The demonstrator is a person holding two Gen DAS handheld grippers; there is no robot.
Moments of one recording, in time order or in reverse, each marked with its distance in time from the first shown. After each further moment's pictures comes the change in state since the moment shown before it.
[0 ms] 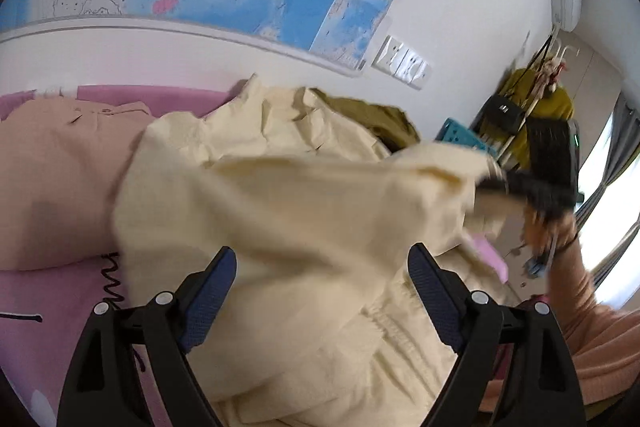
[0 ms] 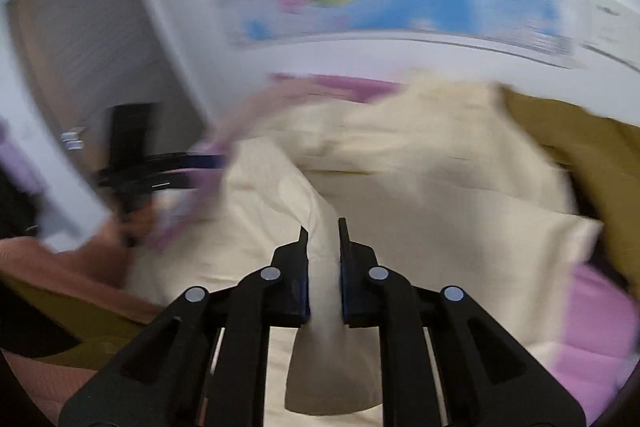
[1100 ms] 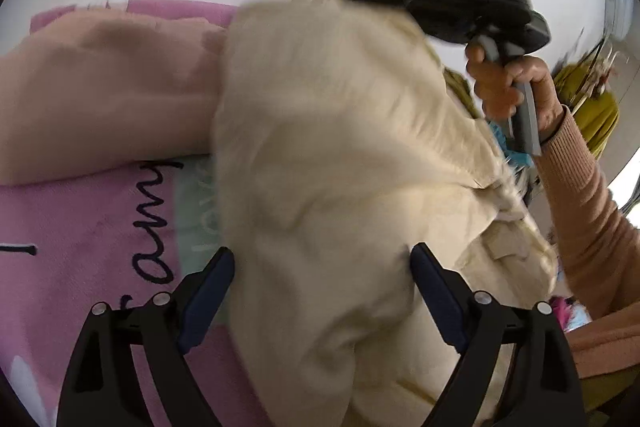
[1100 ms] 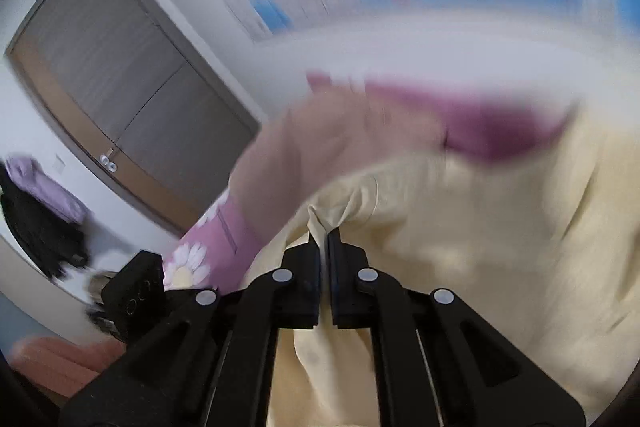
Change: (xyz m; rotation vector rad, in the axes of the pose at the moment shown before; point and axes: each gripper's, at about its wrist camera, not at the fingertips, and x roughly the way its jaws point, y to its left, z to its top) left arm 0.028 0.066 -0.040 -0.144 0.110 0.057; right arm 0.225 0.052 0.159 -0.020 0.078 0.322
